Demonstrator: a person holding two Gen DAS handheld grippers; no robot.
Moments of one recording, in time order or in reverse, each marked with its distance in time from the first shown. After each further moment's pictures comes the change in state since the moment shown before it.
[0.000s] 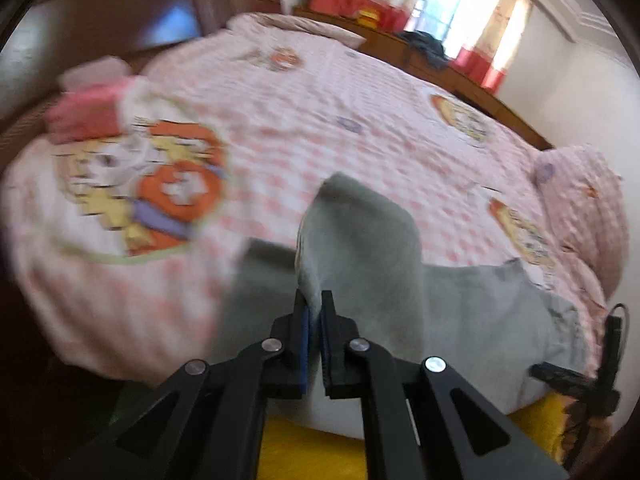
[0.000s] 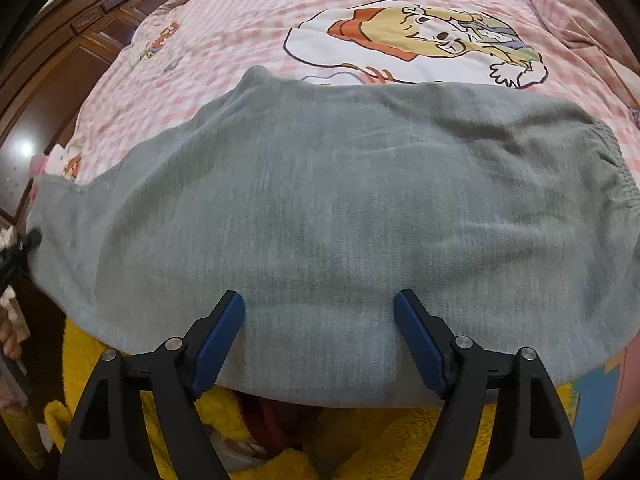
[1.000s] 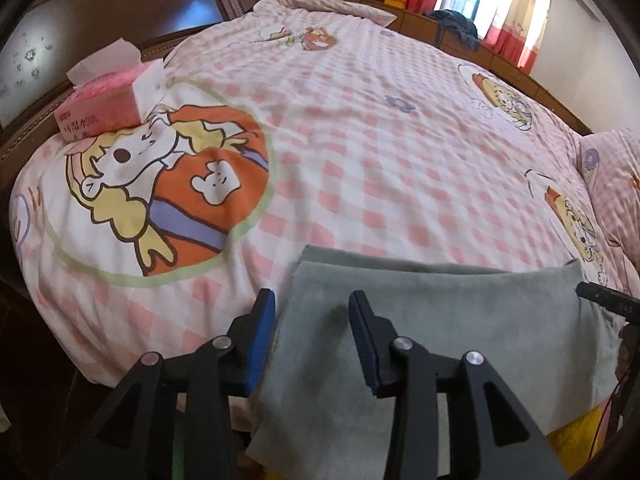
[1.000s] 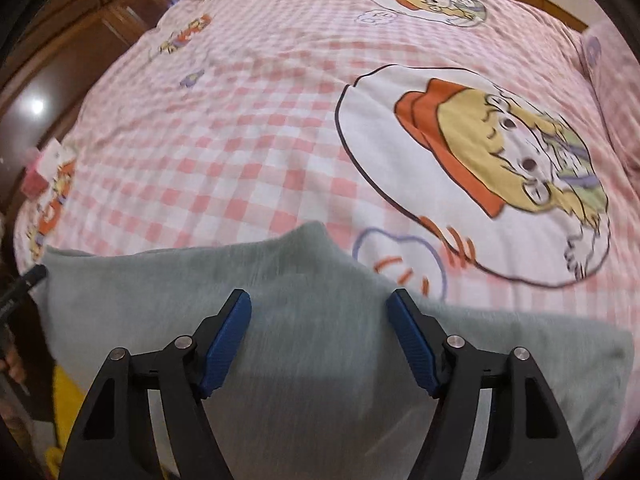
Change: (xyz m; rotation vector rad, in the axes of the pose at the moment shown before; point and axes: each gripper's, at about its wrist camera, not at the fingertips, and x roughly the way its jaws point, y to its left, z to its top) left arm 0.058 0.015 0.017 0.017 0.069 0.121; right arm 0.038 0.051 0.115 -0.213 -0.029 -0.046
